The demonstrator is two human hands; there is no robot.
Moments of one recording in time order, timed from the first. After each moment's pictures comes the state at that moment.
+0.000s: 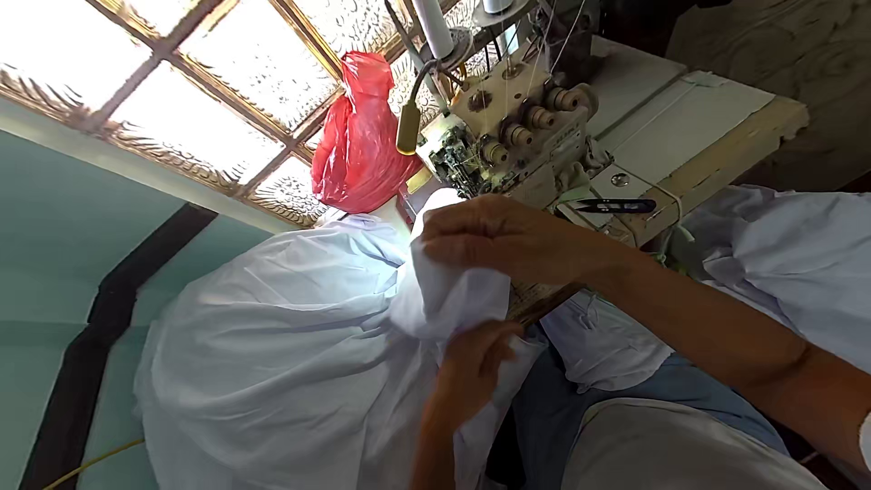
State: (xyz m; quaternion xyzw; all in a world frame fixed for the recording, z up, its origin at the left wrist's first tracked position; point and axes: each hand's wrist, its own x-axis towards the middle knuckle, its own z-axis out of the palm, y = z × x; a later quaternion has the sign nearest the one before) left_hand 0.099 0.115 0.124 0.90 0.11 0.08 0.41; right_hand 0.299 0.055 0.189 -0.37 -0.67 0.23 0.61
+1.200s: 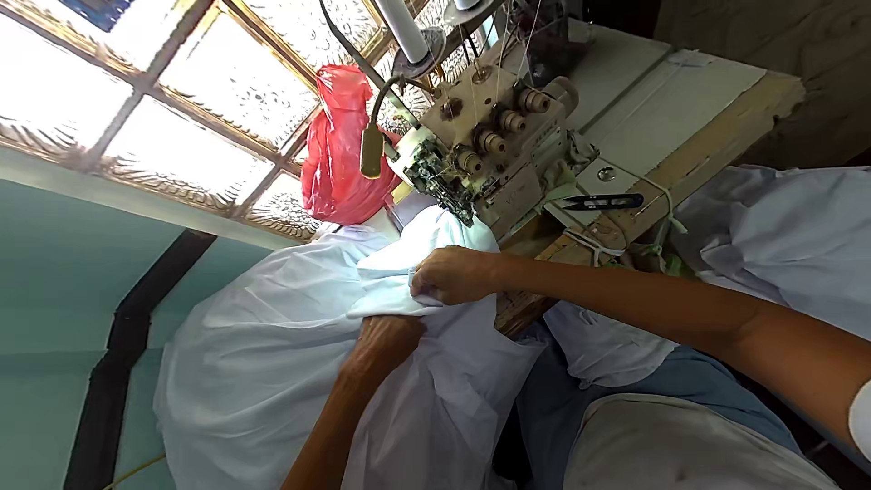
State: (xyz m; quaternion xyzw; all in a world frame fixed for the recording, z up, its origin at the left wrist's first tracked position) left_hand 0.124 0.201 0.165 0.93 0.25 -0.25 -0.02; right_hand 0.292 0.122 0.123 -0.53 -0.75 0.22 0.32
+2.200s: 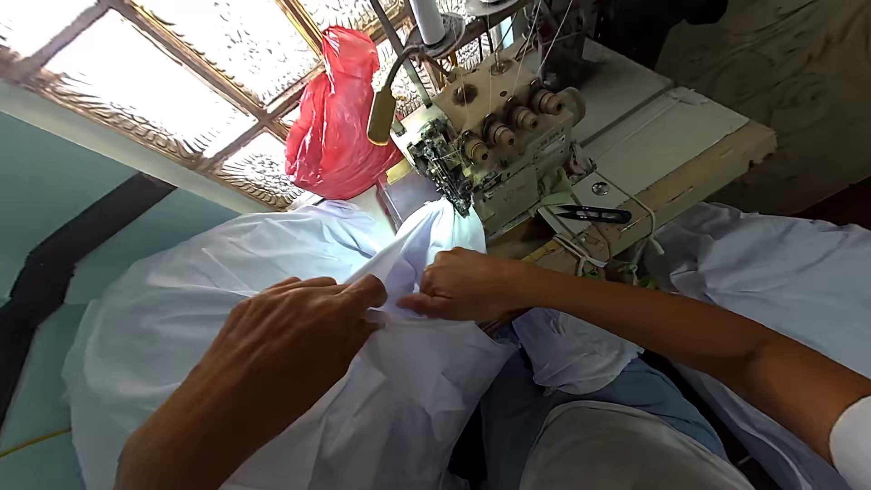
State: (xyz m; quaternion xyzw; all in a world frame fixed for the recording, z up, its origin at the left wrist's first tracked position) left_hand 0.092 0.178 0.249 1.00 -0.01 0.02 -0.07; right_hand 0.280 0.065 0.166 -0.57 -0.73 0.29 0.26
